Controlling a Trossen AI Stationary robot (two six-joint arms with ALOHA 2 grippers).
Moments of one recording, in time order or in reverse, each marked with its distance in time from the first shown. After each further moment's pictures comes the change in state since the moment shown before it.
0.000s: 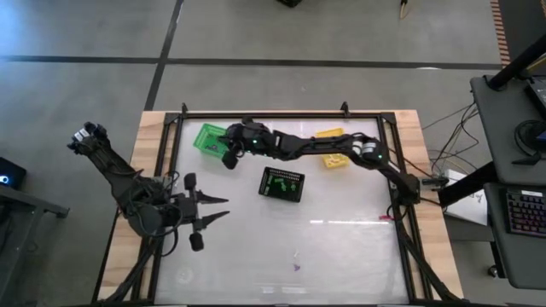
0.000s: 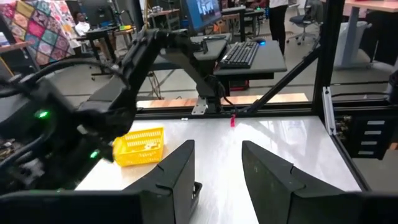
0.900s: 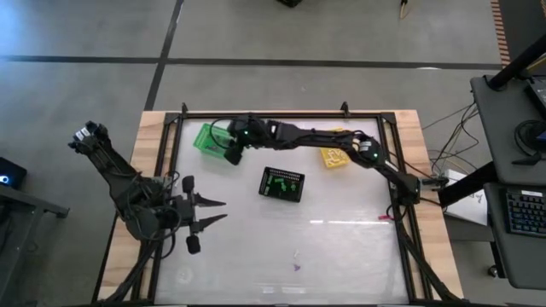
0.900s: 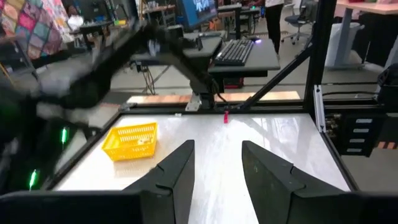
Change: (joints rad) left arm -0.037 -0.004 0.000 -0.033 -0.015 -0.053; right arm -0.032 0.071 0.267 -0.477 0.002 0.030
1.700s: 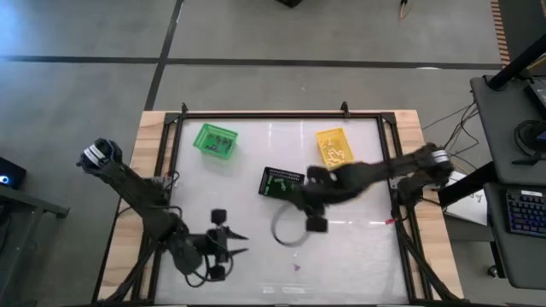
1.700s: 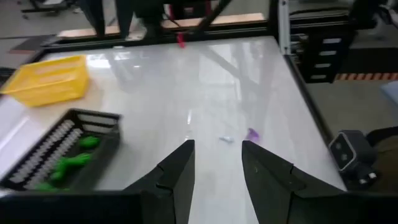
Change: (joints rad) left arm 0.032 0.358 0.000 0.050 0.231 -0.206; right arm 0.471 -0.637 -0.441 -0.897 -0.004 0.169
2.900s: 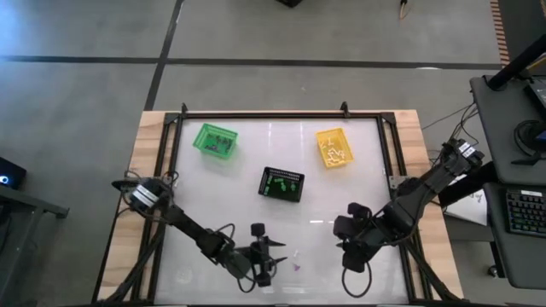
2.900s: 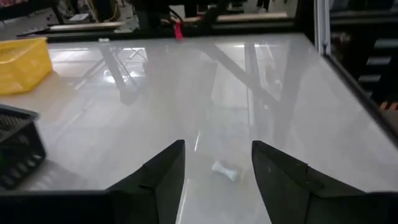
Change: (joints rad) left arm 0.158 0.631 0.065 0.763 0.031 0.140; right arm 0.435 -0.289 -0.462 0.237 0.051 0.643
